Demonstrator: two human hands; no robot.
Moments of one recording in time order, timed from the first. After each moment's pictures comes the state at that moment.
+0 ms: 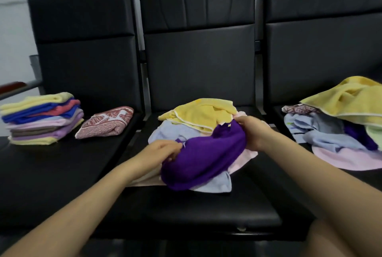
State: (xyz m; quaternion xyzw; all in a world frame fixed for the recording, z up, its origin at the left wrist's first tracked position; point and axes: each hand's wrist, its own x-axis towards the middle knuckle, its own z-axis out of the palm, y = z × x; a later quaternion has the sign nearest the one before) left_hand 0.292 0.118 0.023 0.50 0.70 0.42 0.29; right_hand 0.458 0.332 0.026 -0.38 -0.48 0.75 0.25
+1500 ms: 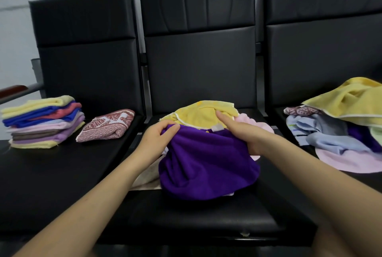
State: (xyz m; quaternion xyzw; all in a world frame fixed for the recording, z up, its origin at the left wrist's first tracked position) left_hand 0.286 0.141 0.034 0.46 0.68 0.55 0.13; right_hand 0.457 0.301 0.047 -0.39 -0.69 0.56 0.23
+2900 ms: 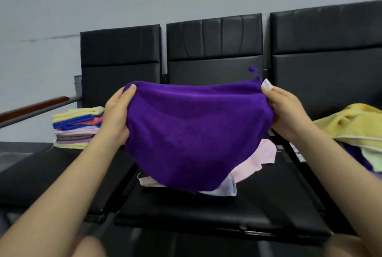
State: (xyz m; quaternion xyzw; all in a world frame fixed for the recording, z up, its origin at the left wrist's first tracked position) left_hand 0.286 0.043 0.148 0.30 0.50 0.81 0.10; right_hand 0.531 0.268 0.140 -0.13 -0.60 0.65 0.45
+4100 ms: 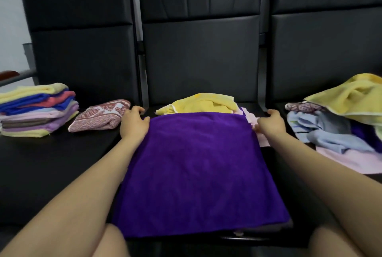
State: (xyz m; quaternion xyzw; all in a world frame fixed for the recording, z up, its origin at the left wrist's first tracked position) left_hand 0.178 0.188 -0.010 0.29 0.88 0.36 -0.11; right_hand 0.473 0.399 -0.008 -0.54 -0.62 0.43 0.36
